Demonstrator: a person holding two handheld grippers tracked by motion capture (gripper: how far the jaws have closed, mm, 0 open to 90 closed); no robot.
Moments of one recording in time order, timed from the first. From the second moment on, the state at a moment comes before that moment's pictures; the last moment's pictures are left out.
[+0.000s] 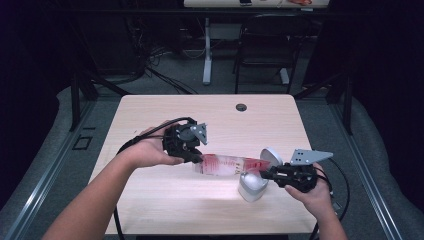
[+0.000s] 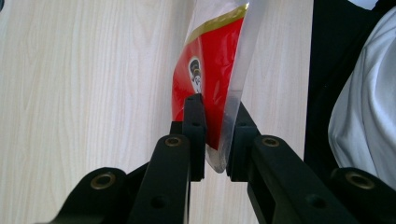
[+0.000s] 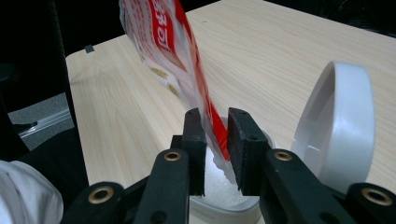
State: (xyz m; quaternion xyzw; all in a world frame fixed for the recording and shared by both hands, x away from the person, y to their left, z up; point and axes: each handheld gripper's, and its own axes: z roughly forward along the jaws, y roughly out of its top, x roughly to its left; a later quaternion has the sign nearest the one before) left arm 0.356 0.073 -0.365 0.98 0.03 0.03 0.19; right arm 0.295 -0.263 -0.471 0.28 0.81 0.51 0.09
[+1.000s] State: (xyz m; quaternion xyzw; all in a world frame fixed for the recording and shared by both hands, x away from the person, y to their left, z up) left arm 0.355 0.087 -0.377 0.98 0.04 0.03 0.20; right arm 0.292 -0.257 -0.472 0.25 0.82 0.50 0.10
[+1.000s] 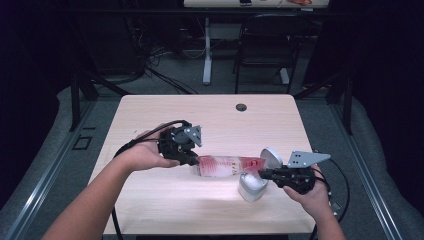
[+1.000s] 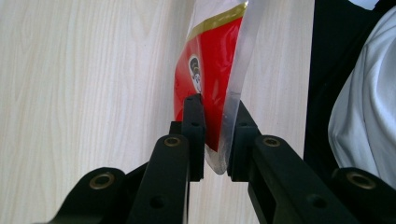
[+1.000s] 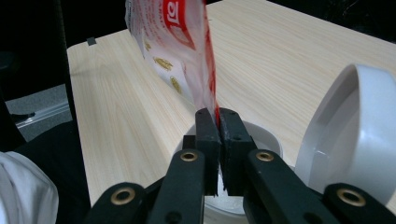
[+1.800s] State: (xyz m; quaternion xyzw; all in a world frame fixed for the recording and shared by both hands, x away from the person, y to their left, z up) left arm 0.355 0.108 -0.411 0.97 0.07 0.01 0.22; right arm 0.293 -0.243 -0.457 0.24 0.82 0.50 0.13
